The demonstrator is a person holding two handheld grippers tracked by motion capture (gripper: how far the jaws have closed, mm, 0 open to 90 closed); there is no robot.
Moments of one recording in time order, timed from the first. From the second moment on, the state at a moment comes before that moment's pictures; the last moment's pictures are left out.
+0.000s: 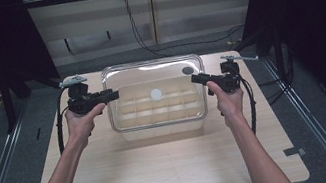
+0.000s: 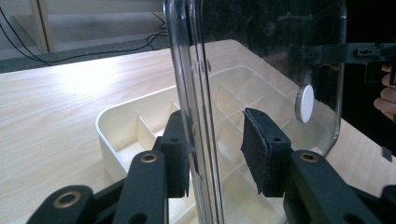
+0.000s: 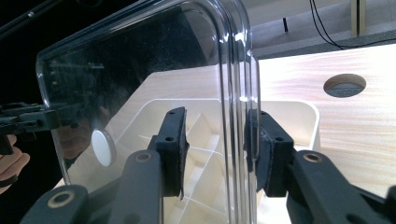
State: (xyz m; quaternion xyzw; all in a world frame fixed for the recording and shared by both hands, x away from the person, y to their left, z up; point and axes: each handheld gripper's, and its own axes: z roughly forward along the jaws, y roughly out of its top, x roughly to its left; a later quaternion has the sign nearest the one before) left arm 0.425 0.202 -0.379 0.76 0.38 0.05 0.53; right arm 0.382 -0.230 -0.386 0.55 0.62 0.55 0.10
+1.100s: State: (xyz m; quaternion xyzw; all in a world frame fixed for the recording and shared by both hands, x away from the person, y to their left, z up) left arm 0.463 0.194 -0.421 0.77 0.41 0.03 0.49; right arm 0.420 -0.223 -0.424 0.57 0.64 0.50 0.11
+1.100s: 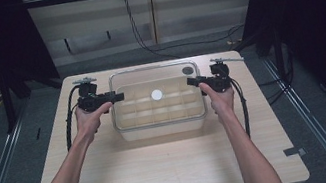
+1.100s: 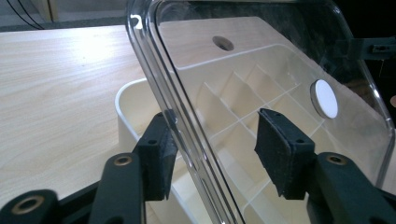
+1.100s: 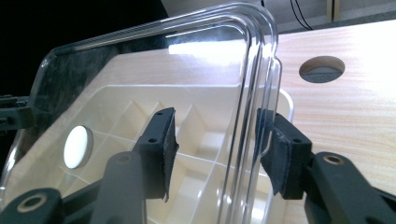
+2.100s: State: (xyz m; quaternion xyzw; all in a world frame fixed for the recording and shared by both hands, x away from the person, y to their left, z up) left arm 0.472 0.191 -0.449 0.78 0.44 0.03 0.45; right arm 0.431 -0.221 -0.450 0.61 0.65 0.43 0.13
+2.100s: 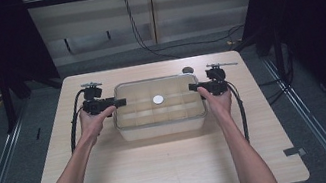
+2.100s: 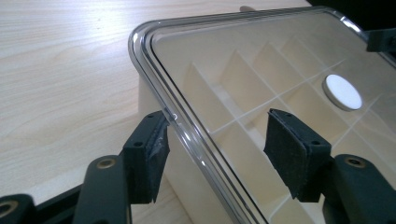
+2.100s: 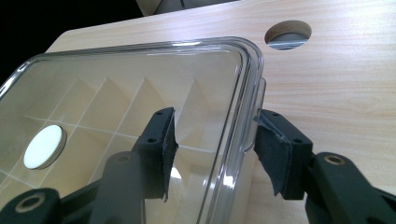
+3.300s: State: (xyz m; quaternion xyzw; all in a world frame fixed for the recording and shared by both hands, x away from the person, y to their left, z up) left arm 0.439 0.216 -0.440 0.79 0.42 0.05 0.44; right arm 0.401 -0.229 -0.432 0.58 0.66 0.46 0.16
